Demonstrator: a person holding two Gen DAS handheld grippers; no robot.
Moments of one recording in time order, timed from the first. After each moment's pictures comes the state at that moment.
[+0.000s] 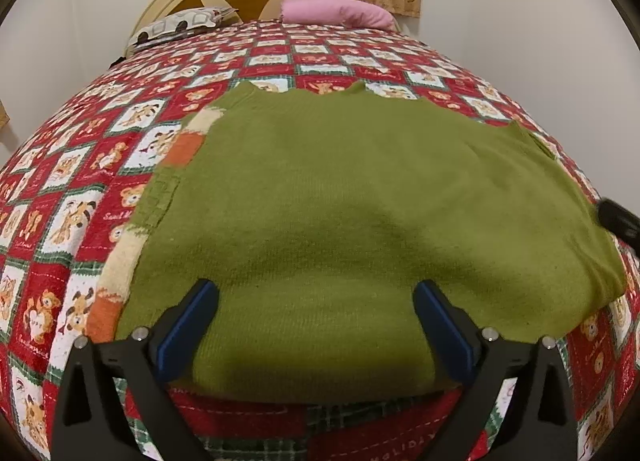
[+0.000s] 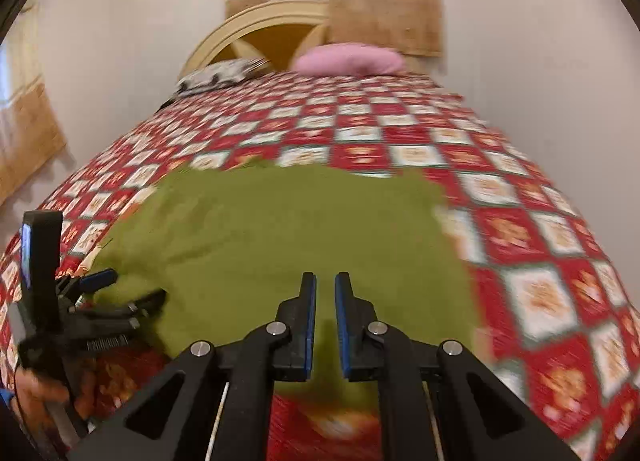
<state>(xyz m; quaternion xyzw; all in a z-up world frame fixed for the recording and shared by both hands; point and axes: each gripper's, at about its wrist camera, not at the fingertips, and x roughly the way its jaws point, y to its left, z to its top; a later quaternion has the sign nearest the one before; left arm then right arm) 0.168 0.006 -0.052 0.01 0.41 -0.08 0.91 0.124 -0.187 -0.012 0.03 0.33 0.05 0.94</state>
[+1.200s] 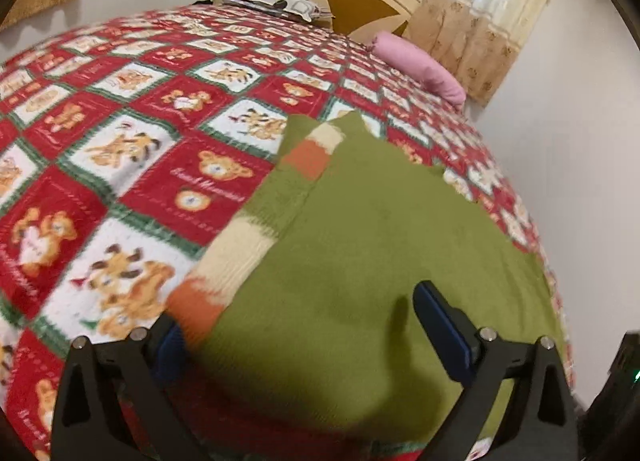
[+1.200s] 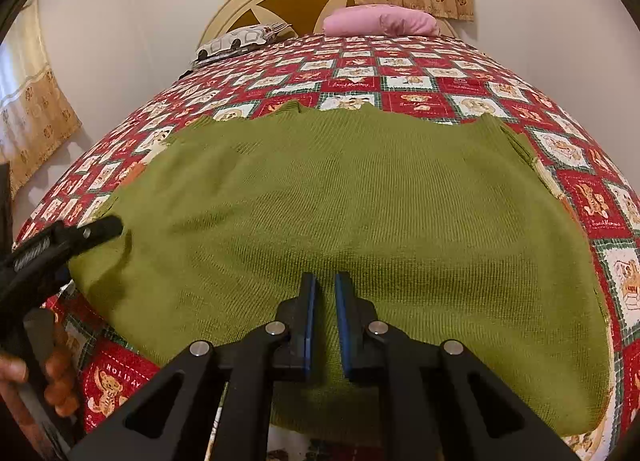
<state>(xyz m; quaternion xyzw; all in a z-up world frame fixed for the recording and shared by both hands) 0.184 0.081 -0.051 -0.23 0.38 -0.02 0.90 0.159 -0.156 -0.065 0.05 0.38 0.09 0.92</state>
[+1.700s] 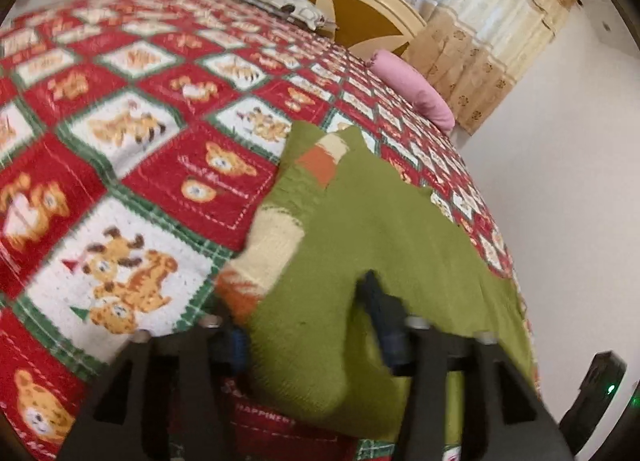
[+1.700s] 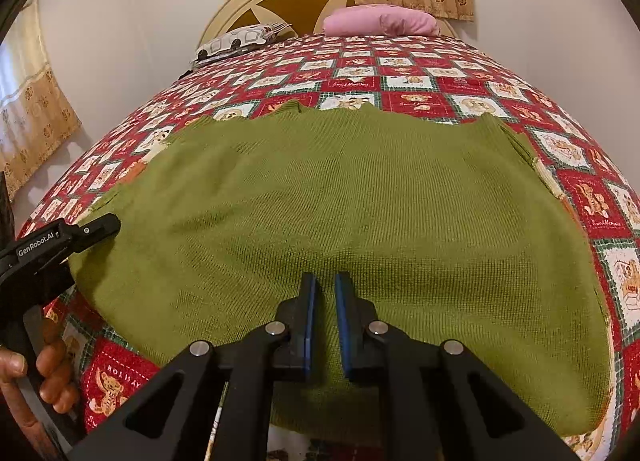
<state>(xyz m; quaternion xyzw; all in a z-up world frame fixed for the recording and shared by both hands) 0.174 0.100 -0.060 -0.30 0.36 -0.04 0.88 0.159 -0.155 -0.065 0.05 0.38 0.09 0.92</state>
